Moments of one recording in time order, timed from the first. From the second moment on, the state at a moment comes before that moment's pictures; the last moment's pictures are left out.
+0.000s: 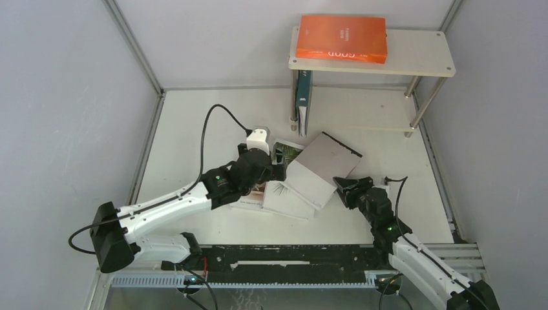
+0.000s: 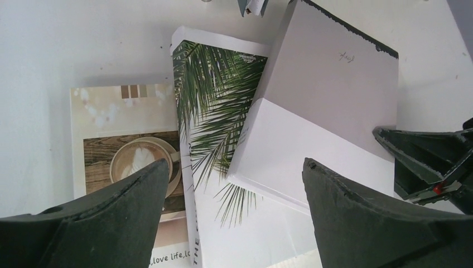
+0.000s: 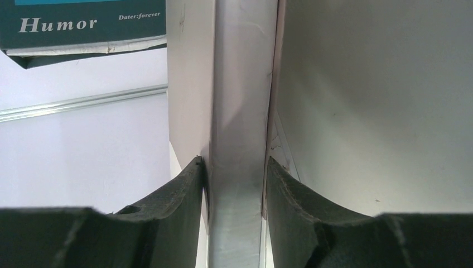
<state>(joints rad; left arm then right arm) -1.01 1.21 0.94 -0.29 -0.51 -0.57 0.44 0.57 0.01 0.14 0.11 1.51</state>
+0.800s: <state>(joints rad) -0.89 1.23 0.94 -0.18 -0.30 -0.69 0.31 0.35 0.10 -0.13 -0.07 1.43</state>
